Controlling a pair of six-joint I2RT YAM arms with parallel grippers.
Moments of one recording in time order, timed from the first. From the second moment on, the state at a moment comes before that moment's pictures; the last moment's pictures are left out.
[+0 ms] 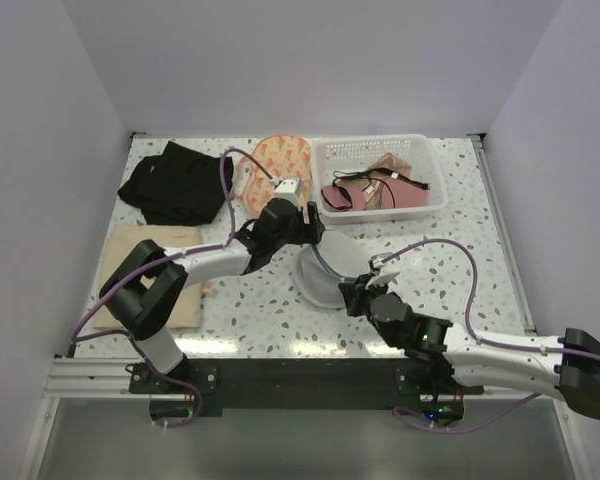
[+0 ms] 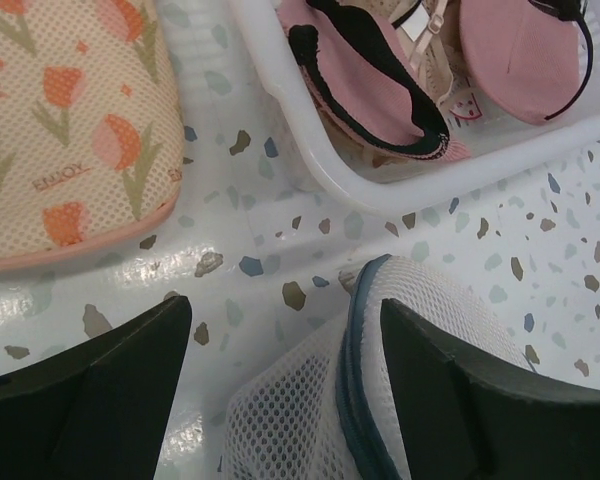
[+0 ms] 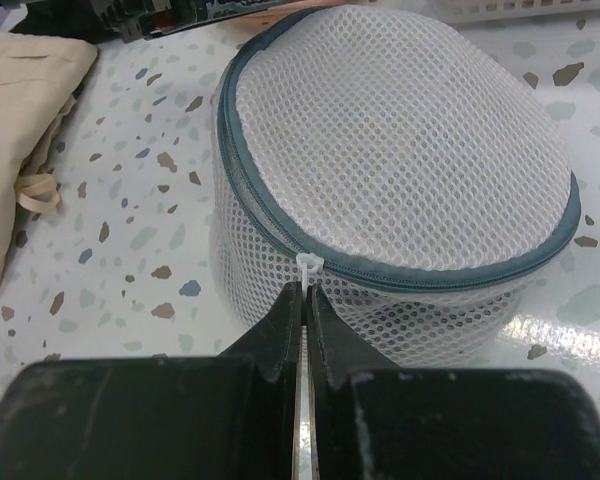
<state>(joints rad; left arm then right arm) -0.72 1.69 0.95 0.27 -0.17 -0.54 1.15 0.85 0.24 0.26 0.65 0.62</state>
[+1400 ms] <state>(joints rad) -0.80 1.39 0.73 0.20 -0.03 -0.71 1.15 1.17 0.39 0.48 0.50 0.48</state>
